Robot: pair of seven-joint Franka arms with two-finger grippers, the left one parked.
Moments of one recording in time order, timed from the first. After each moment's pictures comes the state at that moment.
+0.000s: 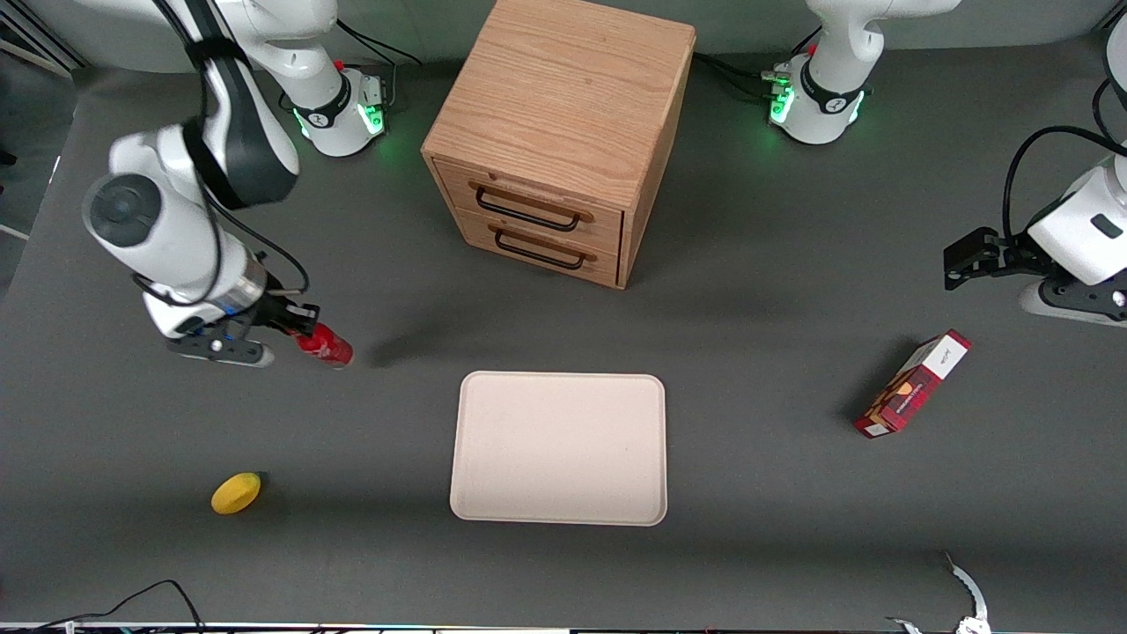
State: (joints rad) arm -0.02 0.09 0.24 -1.89 -0.08 1.95 0.41
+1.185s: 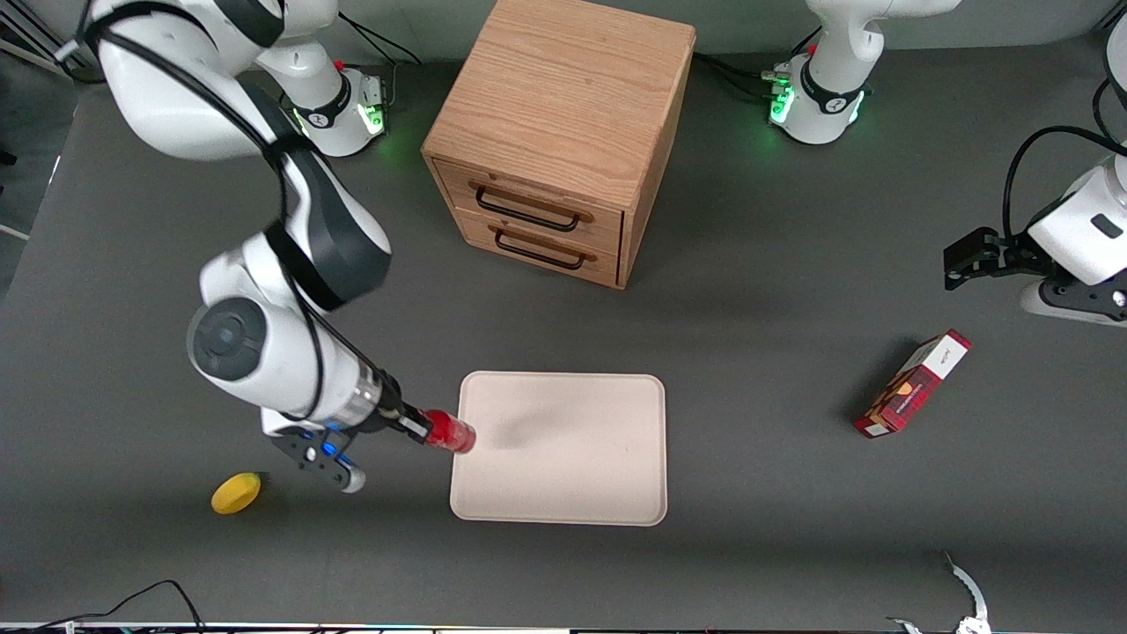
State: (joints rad) arm 0.14 0.82 0.40 -1.01 -0.18 1.89 1.05
